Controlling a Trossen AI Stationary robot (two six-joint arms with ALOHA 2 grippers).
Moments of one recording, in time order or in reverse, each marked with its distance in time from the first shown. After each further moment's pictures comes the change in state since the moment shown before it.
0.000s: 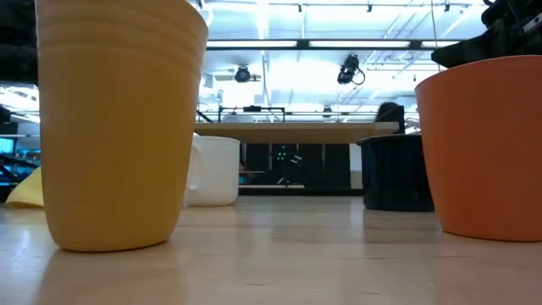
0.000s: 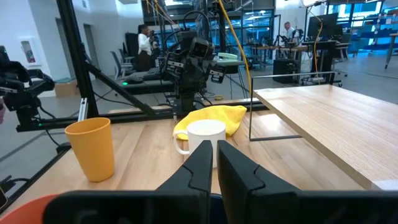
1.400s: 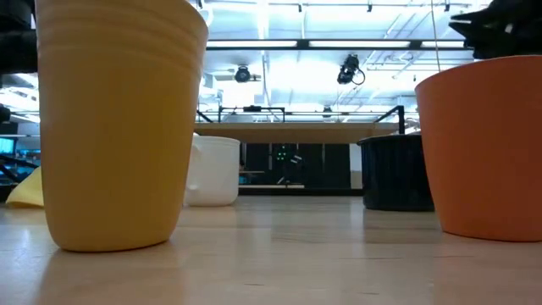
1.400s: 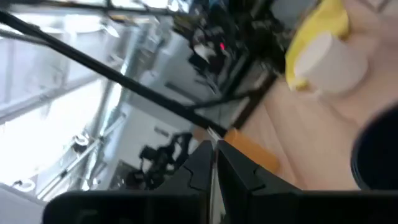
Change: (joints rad) left arm -0.166 0.000 0.000 0.107 -0.010 -0.614; right arm 0.167 0.175 0.010 0.194 -0.057 1.012
